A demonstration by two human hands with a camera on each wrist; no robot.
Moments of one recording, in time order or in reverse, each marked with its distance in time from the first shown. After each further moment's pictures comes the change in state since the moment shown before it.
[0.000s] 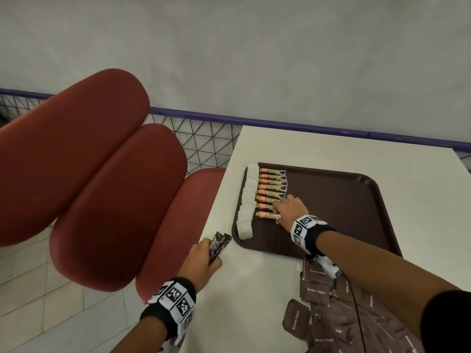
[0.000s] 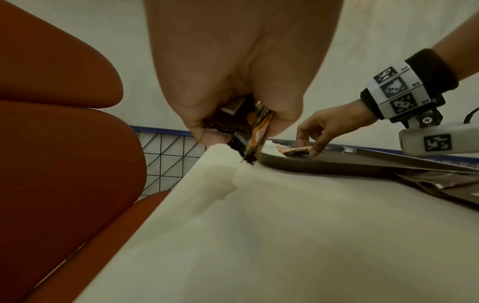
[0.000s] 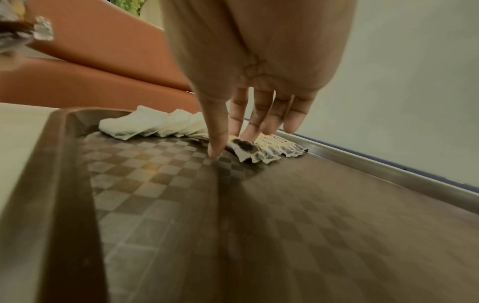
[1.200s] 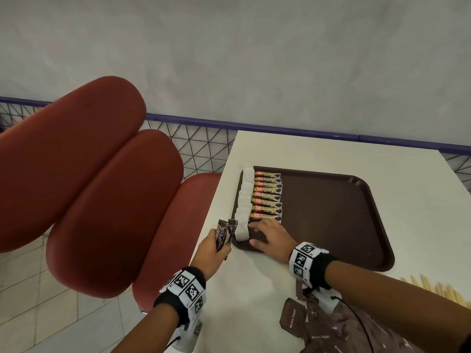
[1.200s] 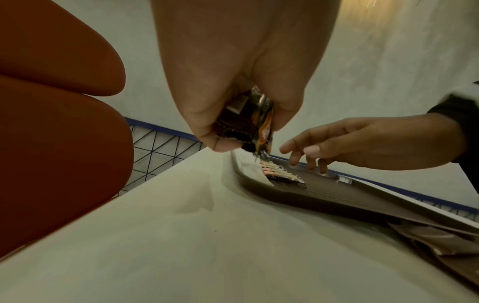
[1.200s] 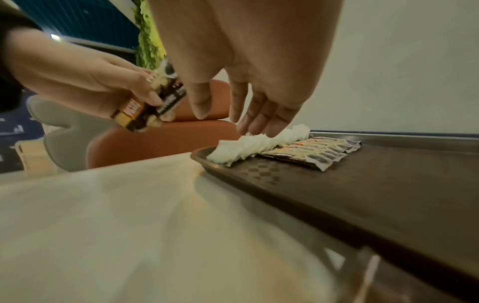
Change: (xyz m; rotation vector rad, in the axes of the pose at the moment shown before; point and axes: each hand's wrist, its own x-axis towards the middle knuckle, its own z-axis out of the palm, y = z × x) left_hand 0.014 0.035 -0.002 -0.350 0.024 -0.027; right_hand -0.055 -0.041 0.015 0.540 0.040 -0.150
